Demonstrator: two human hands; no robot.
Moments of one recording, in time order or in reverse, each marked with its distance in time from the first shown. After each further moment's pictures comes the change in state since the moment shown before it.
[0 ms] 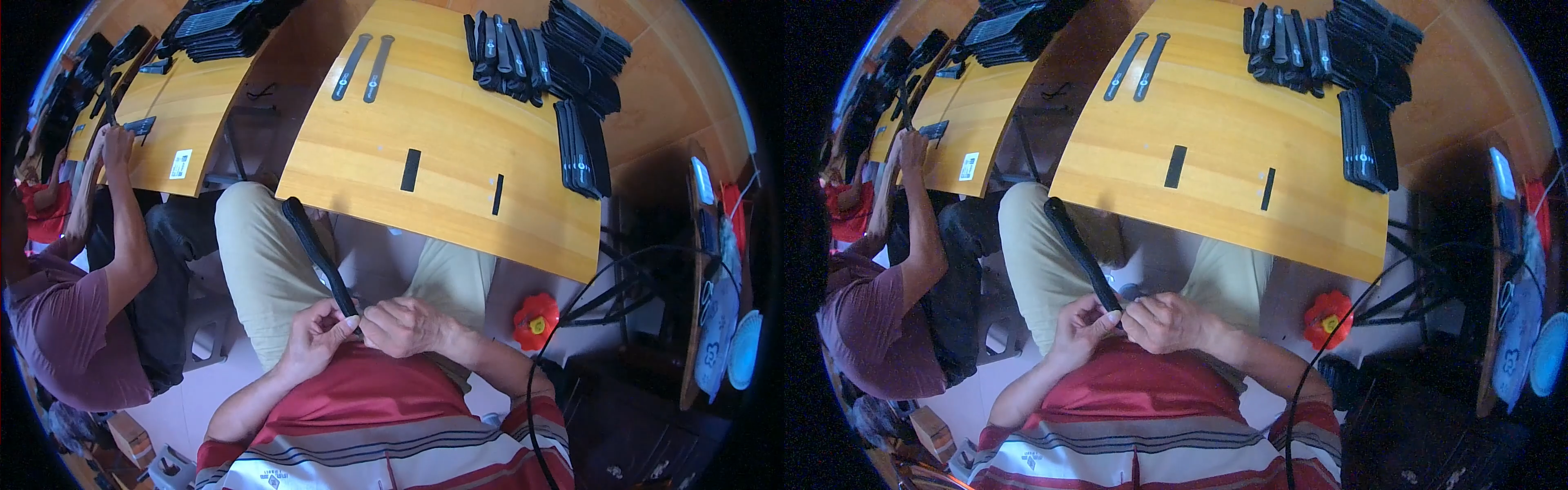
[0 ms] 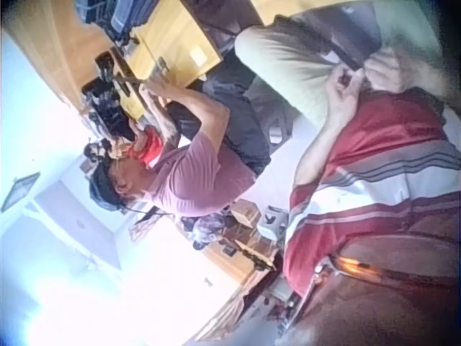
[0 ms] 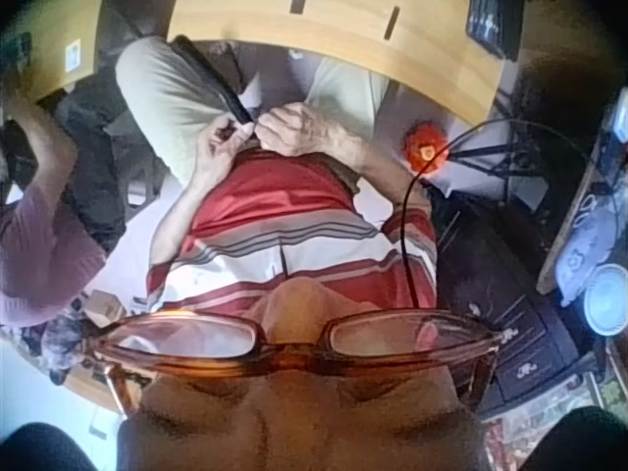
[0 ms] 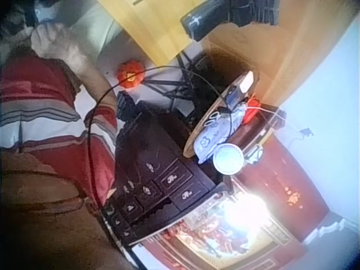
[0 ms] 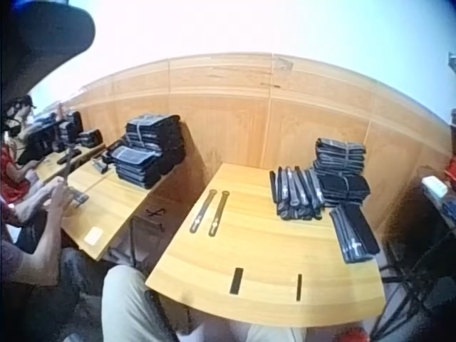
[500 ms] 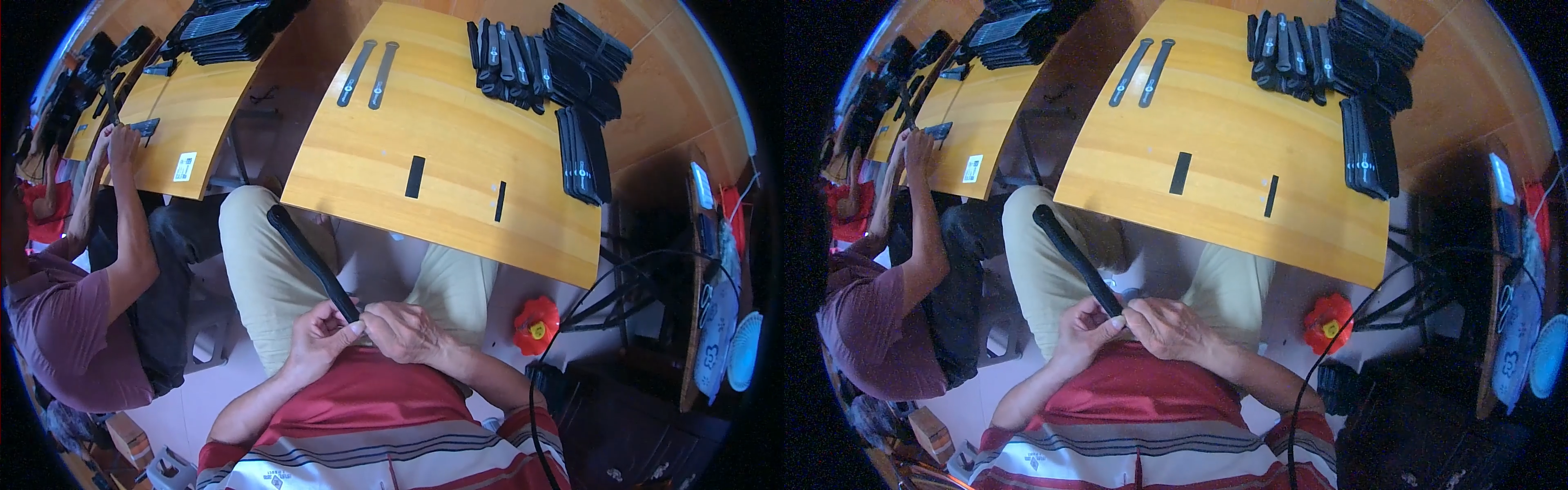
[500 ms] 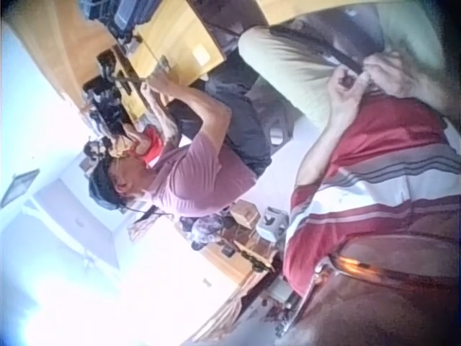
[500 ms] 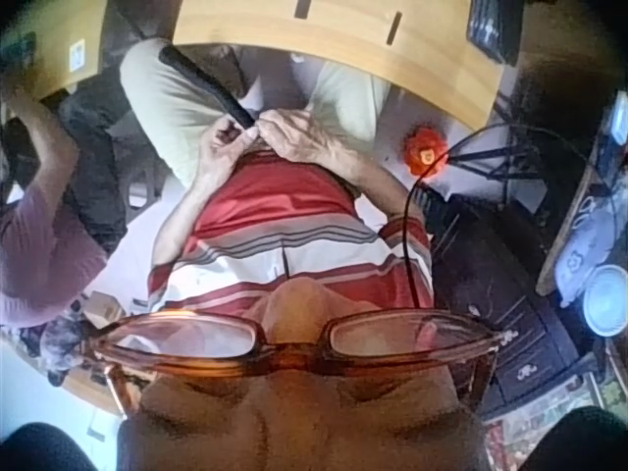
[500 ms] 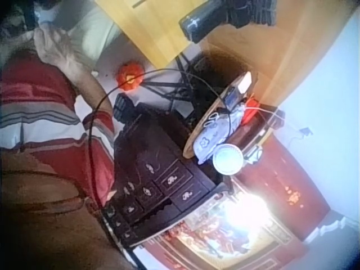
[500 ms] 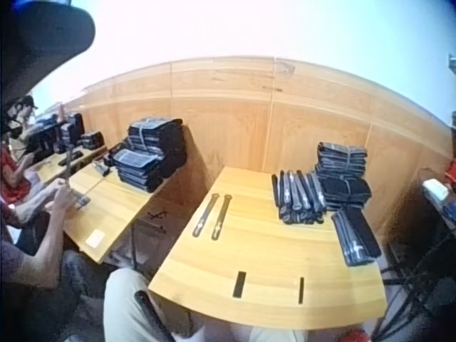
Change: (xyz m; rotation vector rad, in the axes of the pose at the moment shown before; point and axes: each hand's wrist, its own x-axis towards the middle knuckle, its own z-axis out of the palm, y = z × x) left_hand 0.001 0.004 0.002 -0.167 0.001 -0.008; right_hand 0.001 -0.012 0.013 0.195 0.110 0.230
